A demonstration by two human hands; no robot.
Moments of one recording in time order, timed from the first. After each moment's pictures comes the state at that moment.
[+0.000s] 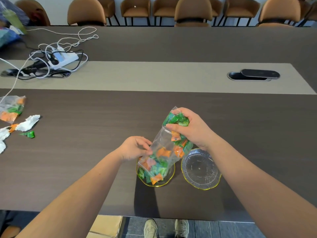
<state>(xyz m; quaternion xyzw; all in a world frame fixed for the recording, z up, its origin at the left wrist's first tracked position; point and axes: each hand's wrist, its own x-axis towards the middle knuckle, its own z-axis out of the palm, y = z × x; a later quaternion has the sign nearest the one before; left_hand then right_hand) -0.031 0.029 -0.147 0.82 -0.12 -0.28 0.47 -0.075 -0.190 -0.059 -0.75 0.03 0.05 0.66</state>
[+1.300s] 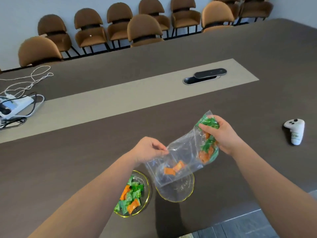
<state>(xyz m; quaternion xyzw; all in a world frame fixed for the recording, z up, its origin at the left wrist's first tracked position) -0.029 -0.150 -0.094 0.82 -0.21 -0.33 0.41 -0.141 -0.382 -0.079 -0.64 0.26 -0.07 0.72</state>
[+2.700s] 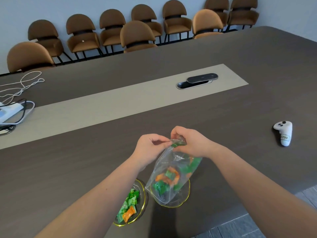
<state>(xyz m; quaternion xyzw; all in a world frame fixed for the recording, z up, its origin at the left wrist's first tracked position) -0.048 -0.176 -0.070 0.76 -0.20 -0.23 0.57 -0.118 -0.339 -0.062 -0.93 0.03 0.03 0.36</state>
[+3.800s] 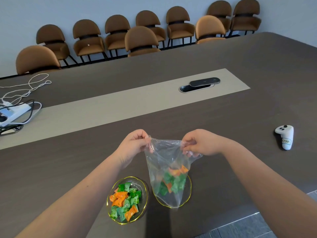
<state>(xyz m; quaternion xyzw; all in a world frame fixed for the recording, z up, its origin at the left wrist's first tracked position) -0.028 -0.130 -0.043 0.71 -0.17 -0.31 0.61 -0.134 -0.350 -0.031 -0.89 0.08 0.18 0.42</state>
